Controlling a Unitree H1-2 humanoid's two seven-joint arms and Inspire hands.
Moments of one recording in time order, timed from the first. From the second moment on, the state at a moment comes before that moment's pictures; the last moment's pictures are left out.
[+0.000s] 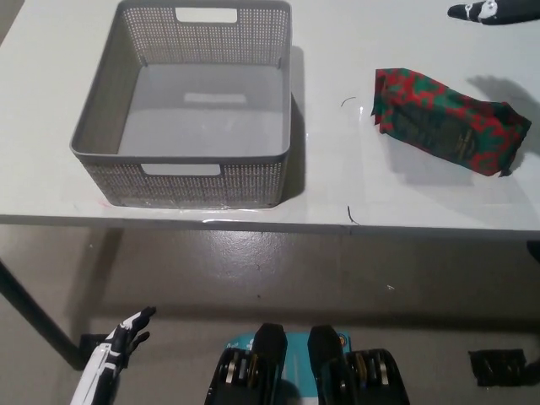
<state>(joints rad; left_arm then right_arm) 0.12 0.18 0.00 0.07 -0.05 -0.21 -0.13 -1.16 -0.59 0.35 0.60 -0.40 0.10 0.41</state>
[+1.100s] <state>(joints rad) 0.13 0.18 0.00 0.09 -0.06 -0.23 -0.13 -1.19 -0.40 0.55 0.93 -0.46 0.06 0.65</state>
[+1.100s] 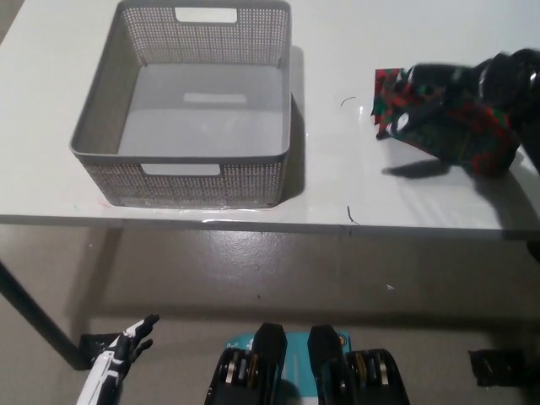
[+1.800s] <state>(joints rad) 0.17 0.18 0.00 0.09 -0.07 -0.25 -0.13 -1.20 -0.50 0.58 0.90 -0.53 0.04 0.67</state>
